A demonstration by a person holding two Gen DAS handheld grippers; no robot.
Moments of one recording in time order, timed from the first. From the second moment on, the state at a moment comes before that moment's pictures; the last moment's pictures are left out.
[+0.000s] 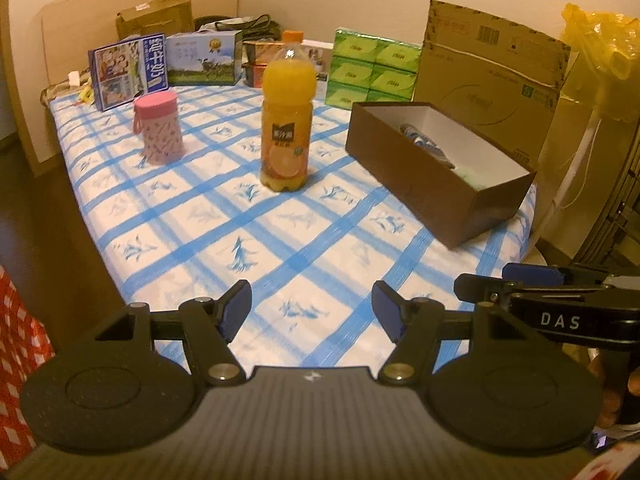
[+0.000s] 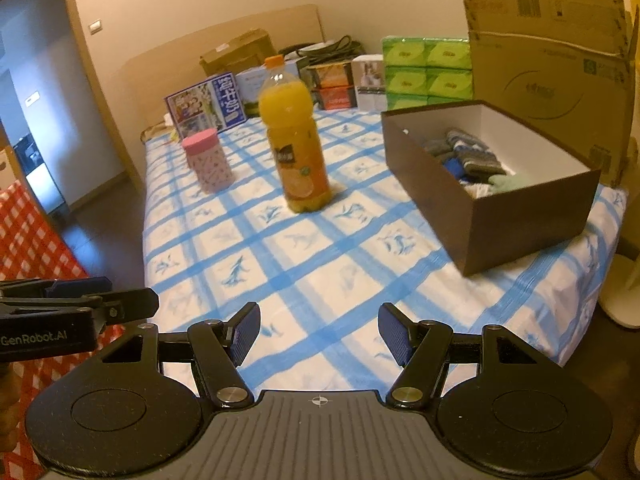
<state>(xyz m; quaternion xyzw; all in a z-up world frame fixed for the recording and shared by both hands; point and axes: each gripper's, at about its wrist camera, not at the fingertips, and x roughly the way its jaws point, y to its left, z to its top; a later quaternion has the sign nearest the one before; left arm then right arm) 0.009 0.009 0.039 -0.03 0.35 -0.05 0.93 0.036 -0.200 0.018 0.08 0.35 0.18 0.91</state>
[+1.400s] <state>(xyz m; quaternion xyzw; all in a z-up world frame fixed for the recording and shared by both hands) -0.008 0.009 0.013 -0.02 0.38 -0.04 0.92 0.022 -0.190 -0.009 0.09 0.38 0.20 0.90</state>
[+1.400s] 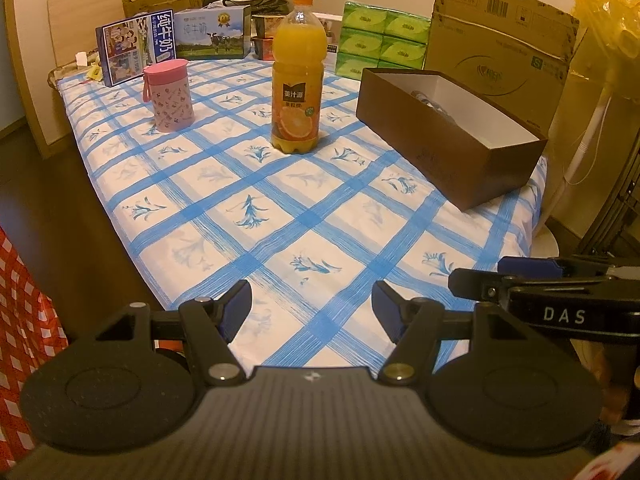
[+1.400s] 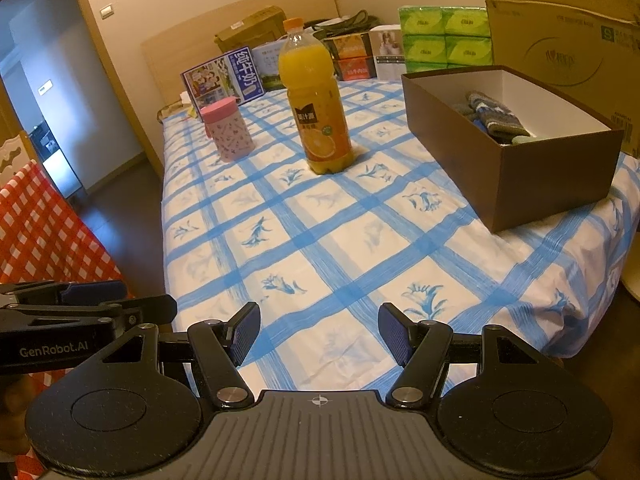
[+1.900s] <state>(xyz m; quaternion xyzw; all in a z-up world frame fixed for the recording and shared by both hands) -0.007 0.009 0.011 -0.02 0.38 -0.04 0.92 0.022 -0.191 -0.010 0.09 0.38 0.20 0.90</state>
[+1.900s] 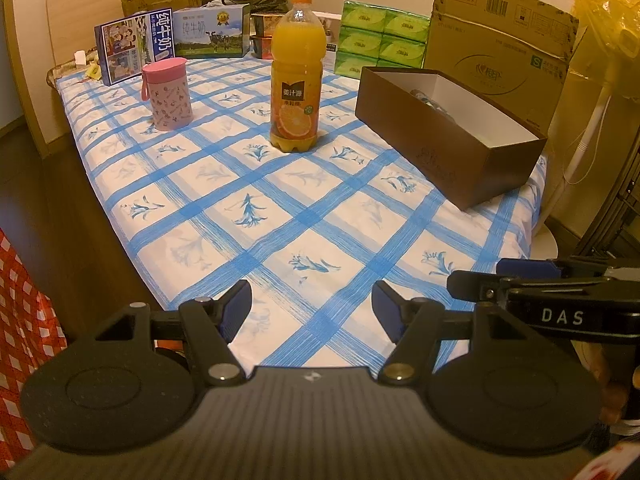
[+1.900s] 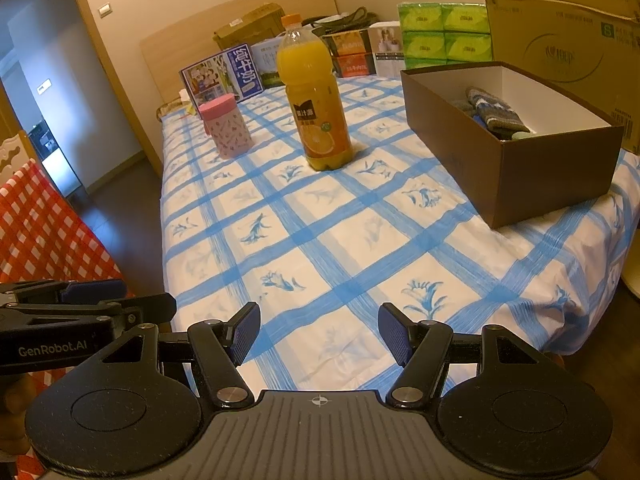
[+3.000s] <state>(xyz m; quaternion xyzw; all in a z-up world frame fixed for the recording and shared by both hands) -0.005 0.009 0.008 -0.02 0.39 -0.05 0.92 0.022 -0.193 -0.015 0.09 0.39 0.20 0.89</state>
